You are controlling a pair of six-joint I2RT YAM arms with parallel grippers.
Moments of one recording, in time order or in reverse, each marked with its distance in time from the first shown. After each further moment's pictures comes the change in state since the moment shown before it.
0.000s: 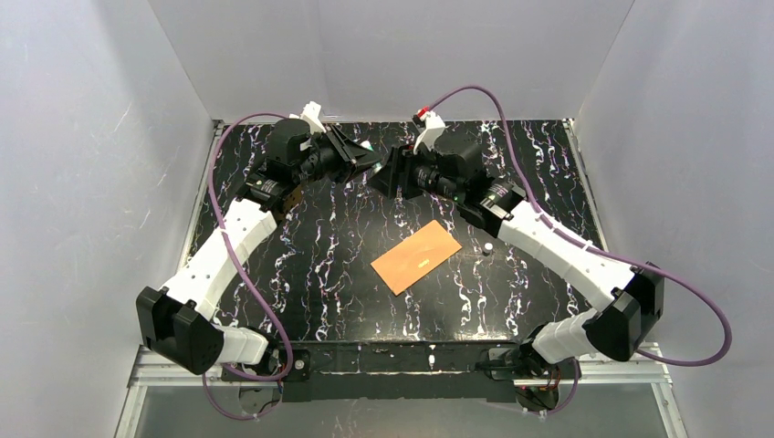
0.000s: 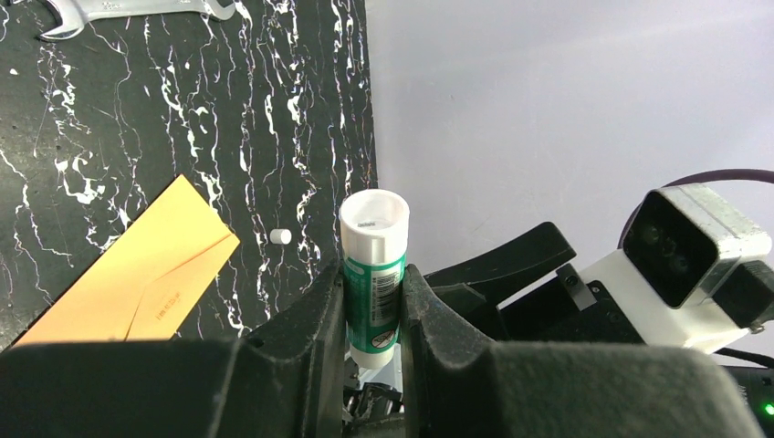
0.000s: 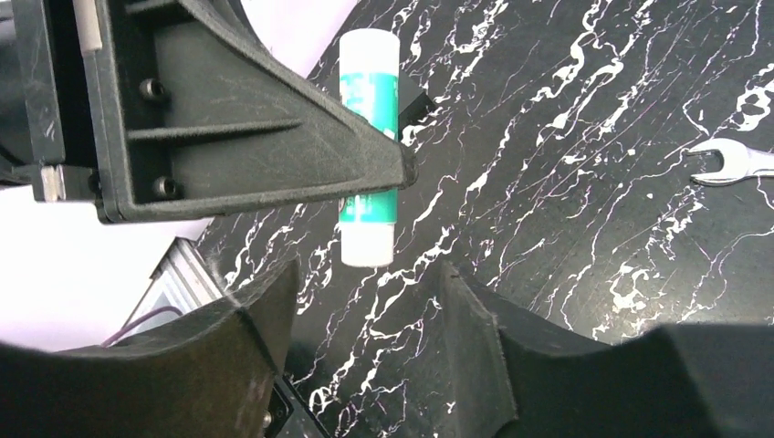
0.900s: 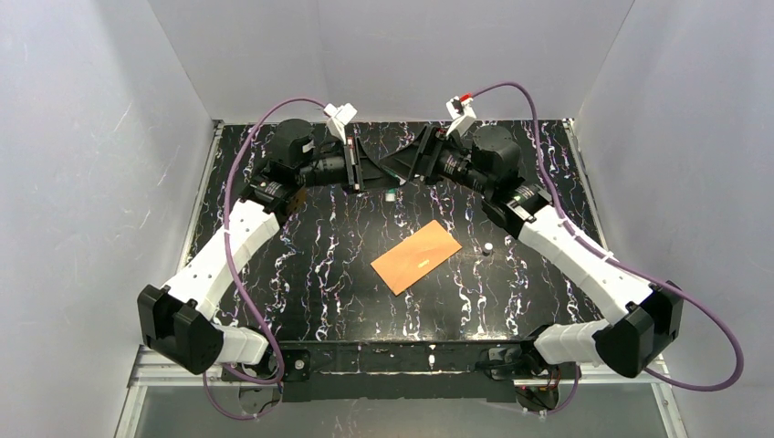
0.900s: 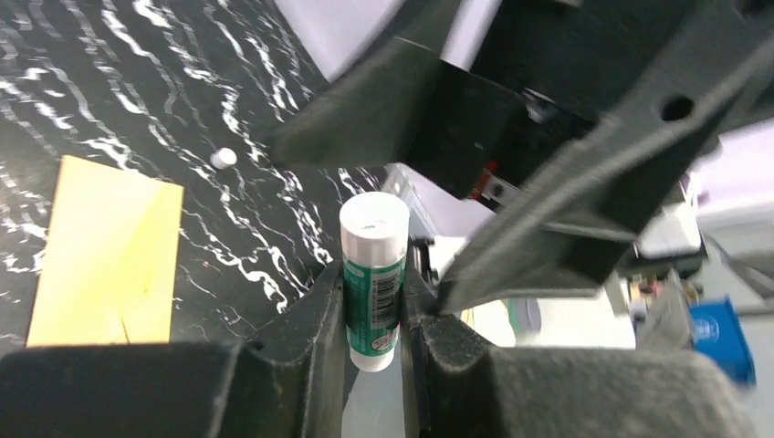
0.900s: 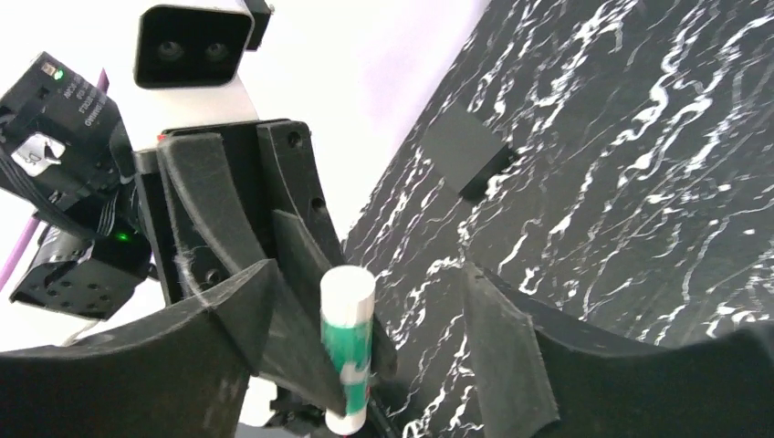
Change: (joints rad) left arm -0.024 0.008 -0.011 0.096 0.494 0.324; right arm -0.128 -0.085 -0.080 0.196 -0.218 0.242
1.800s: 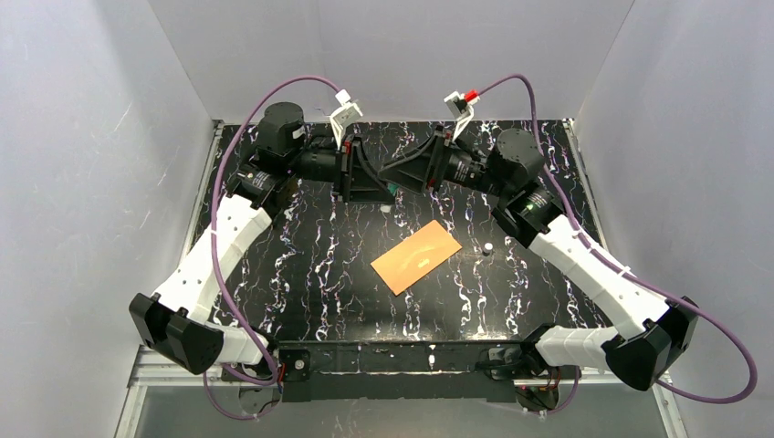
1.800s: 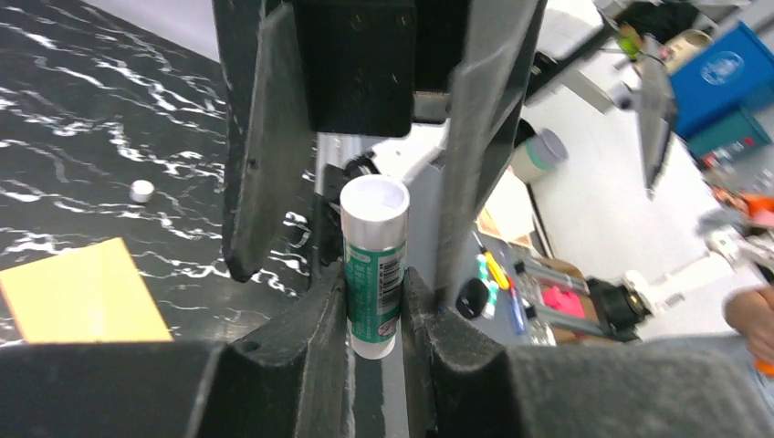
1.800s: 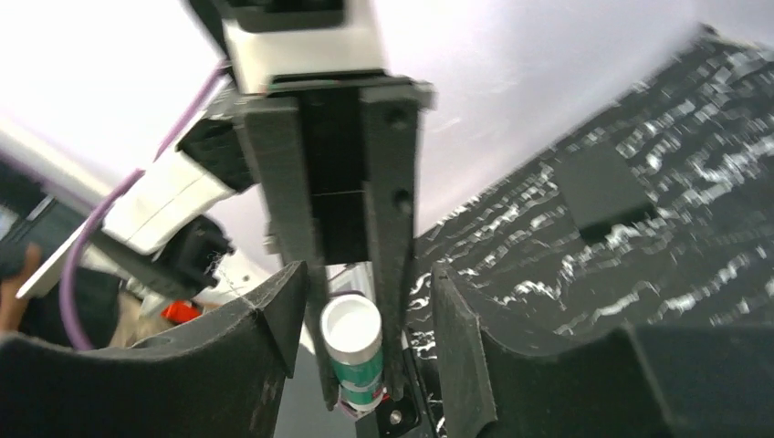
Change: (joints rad) left arm 0.000 -0.005 0.168 -0.113 0.425 0.322; right arm 0.022 -0.084 -0.003 0.215 -0.296 -0.030
